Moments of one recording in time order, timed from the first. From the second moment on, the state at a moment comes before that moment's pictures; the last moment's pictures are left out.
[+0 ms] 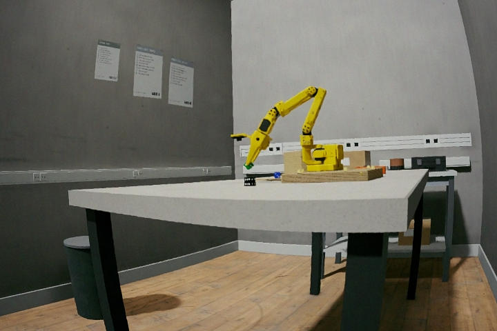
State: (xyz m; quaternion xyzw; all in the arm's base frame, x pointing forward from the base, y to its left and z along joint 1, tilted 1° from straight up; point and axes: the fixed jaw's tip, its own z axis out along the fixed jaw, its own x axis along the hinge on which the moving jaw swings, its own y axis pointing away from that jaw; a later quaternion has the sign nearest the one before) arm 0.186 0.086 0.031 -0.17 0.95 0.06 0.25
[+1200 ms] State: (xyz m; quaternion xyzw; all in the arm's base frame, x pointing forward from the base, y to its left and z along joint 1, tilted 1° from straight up) arm 0.213 0.098 0.037 -0.16 0.89 0.09 0.41
